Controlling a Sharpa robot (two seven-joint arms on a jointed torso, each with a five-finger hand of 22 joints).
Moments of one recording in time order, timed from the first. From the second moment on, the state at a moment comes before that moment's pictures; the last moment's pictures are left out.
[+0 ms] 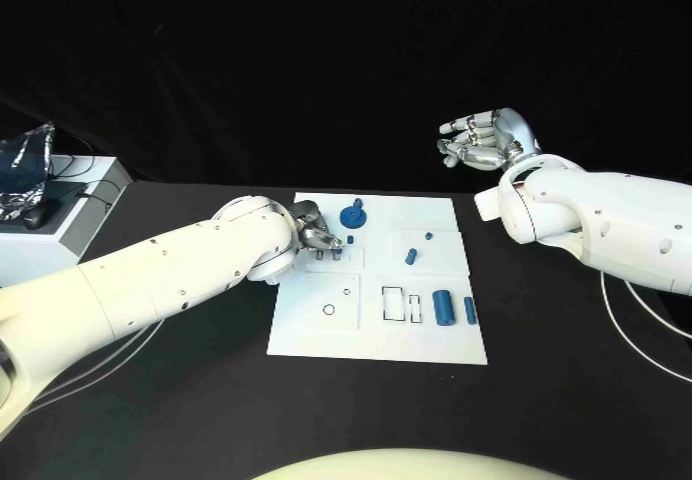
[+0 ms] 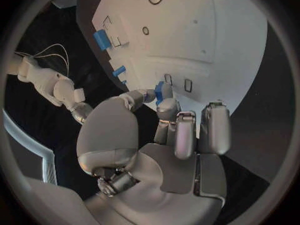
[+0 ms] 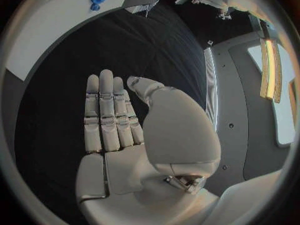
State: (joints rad) left arm 1.21 -0.48 0.02 1.21 -1.13 -0.06 -0.49; left_hand 1.06 -0.19 0.70 0.10 0.54 1.06 0.04 0.44 0.85 1.36 -0.02 1.16 0.91 1.47 -0.09 1.57 1.31 0.05 1.41 0.03 1.44 1.31; right arm 1.33 -0.81 -0.08 1.30 -0.52 -0.66 0.22; right_hand 1.34 -0.21 0.53 0.08 0.25 0.99 0.18 0.07 0.23 1.20 0.10 0.23 0.31 1.22 0.03 0.44 0.58 0.18 0.98 0.16 0.30 0.41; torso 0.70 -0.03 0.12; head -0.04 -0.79
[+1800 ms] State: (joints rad) left arm 1.21 -0.47 0.01 1.20 -1.17 -0.01 -0.50; left_hand 1.06 -0.19 0.70 0.10 0.54 1.06 0.04 0.44 0.85 1.36 -0.02 1.16 0.91 1.47 -0.08 1.57 1.31 0.05 1.41 0.03 1.44 1.31; right arm 1.33 -0.81 -0.08 1.31 -0.51 -0.65 0.23; right_hand 1.34 -0.20 0.53 0.08 0.25 0.99 0.18 0.07 0.23 1.21 0.10 0.21 0.29 1.22 0.04 0.42 0.57 0.18 0.98 0.16 0.29 0.40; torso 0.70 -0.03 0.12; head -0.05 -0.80
